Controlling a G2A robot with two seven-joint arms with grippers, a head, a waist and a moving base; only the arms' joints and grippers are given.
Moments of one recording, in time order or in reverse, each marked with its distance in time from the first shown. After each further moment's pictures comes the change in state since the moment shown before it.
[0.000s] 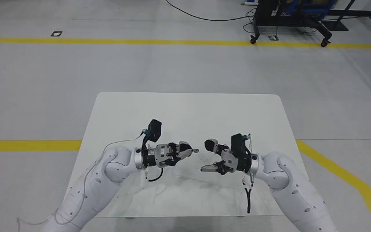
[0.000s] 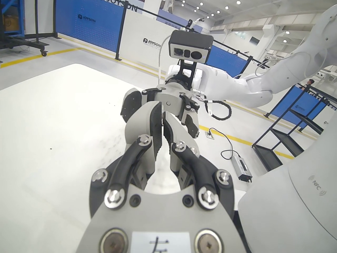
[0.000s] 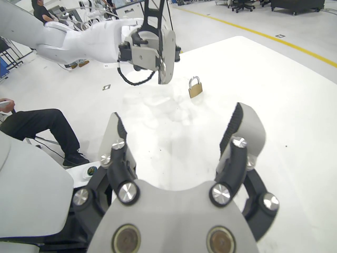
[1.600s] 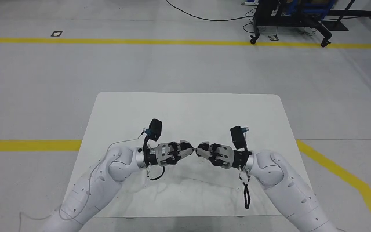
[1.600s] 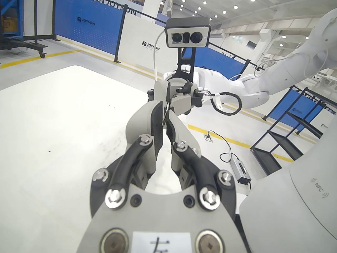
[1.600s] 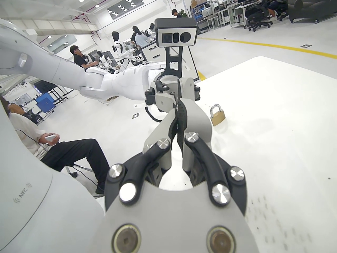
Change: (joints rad) left arm -0.045 -0.001 0.070 0.058 0.039 0.000 0.121; right arm 0.091 0.000 -0.119 0.070 0.276 0.010 0.051
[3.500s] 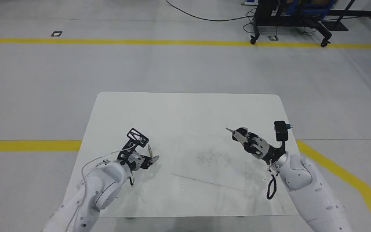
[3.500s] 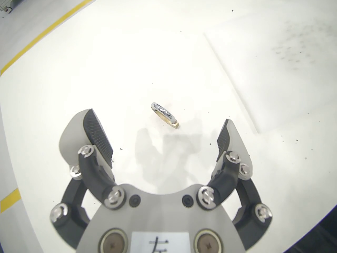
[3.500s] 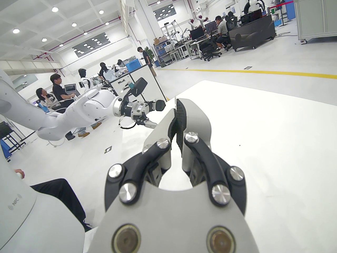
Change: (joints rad) left arm 0.414 0.082 -0.361 -0.502 0.668 0.913 -0.568; right arm -0.131 0.051 0.267 0.058 0.022 -0.014 -0.148
